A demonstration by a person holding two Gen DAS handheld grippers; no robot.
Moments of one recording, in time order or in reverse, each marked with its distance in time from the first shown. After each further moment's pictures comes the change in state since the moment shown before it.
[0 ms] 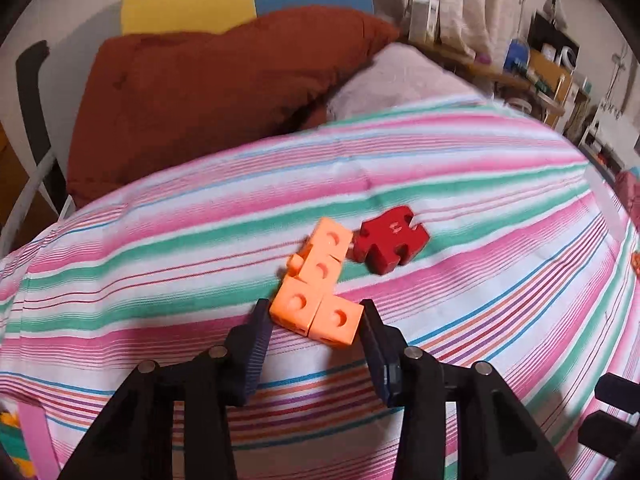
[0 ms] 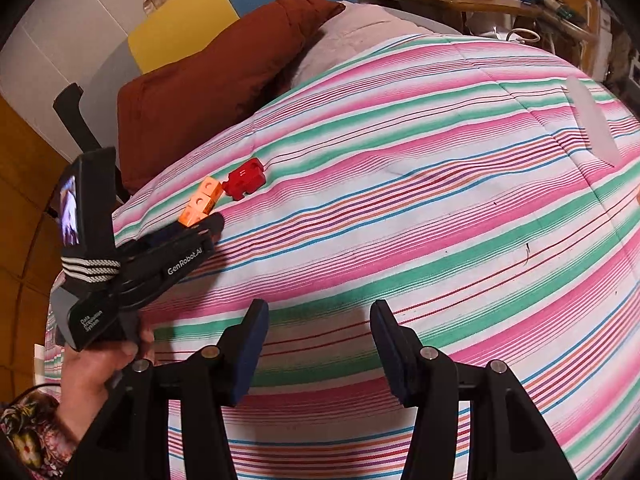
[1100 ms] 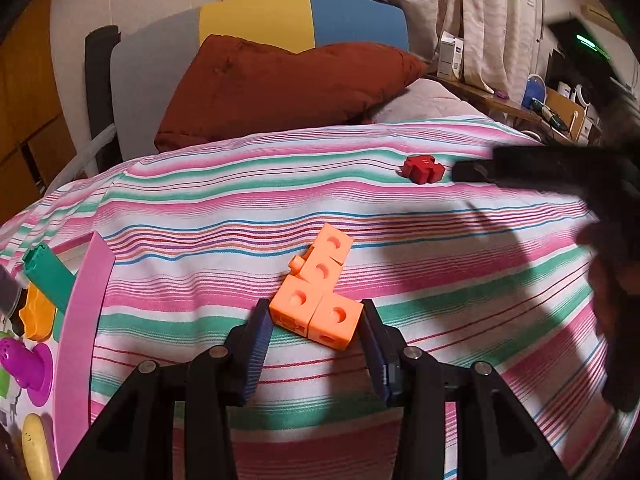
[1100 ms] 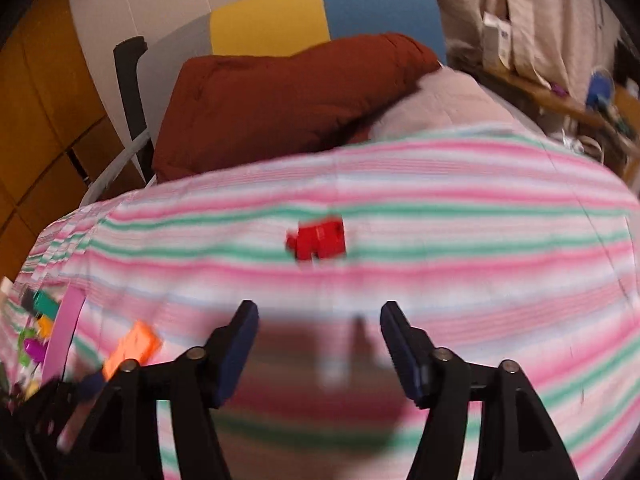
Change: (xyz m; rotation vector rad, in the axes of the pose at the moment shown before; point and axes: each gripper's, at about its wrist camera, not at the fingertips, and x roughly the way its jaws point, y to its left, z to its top) left arm -0.077 0.032 -0.114 -0.102 -0.124 0.083; right arm 0.063 0.083 0.046 -0.351 -0.169 -0.007
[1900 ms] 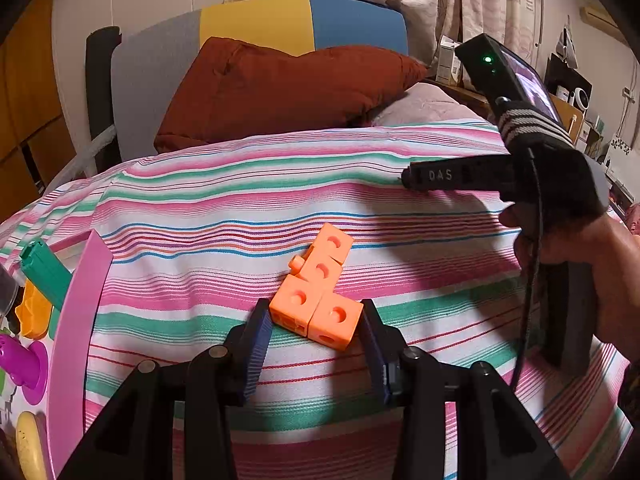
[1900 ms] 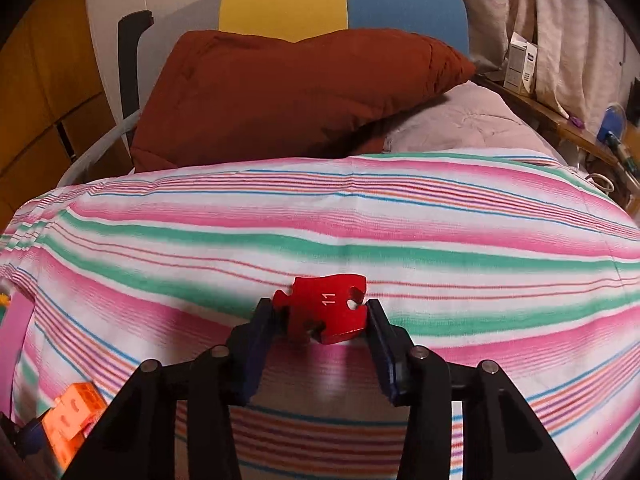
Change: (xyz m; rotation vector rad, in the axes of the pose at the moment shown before) left arm -0.002 0.003 -0.007 -0.011 -0.019 -0.009; right arm 0.052 0.011 0.009 -0.080 0.000 -0.048
